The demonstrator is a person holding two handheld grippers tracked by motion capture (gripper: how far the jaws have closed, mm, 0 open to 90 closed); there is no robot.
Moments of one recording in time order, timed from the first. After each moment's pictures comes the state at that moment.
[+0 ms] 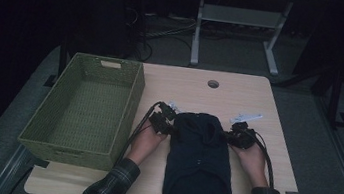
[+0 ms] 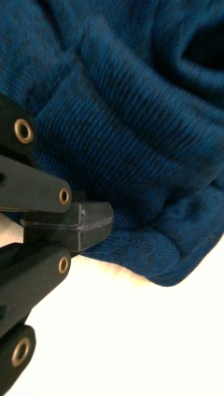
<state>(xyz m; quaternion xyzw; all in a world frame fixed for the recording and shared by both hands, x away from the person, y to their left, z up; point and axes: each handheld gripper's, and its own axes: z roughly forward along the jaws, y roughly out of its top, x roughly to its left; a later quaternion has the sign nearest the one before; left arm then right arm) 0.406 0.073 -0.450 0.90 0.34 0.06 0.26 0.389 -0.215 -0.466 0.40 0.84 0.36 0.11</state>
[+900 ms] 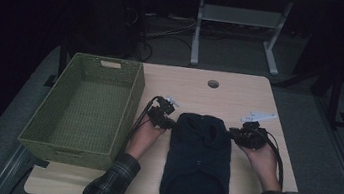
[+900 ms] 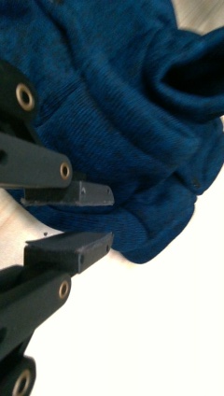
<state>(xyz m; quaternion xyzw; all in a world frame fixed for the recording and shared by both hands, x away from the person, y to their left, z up) 0.422 0.083 -0.436 0.88 0.36 0.08 0.29 0.377 -0.236 -0.437 0.40 0.83 0.37 0.13</state>
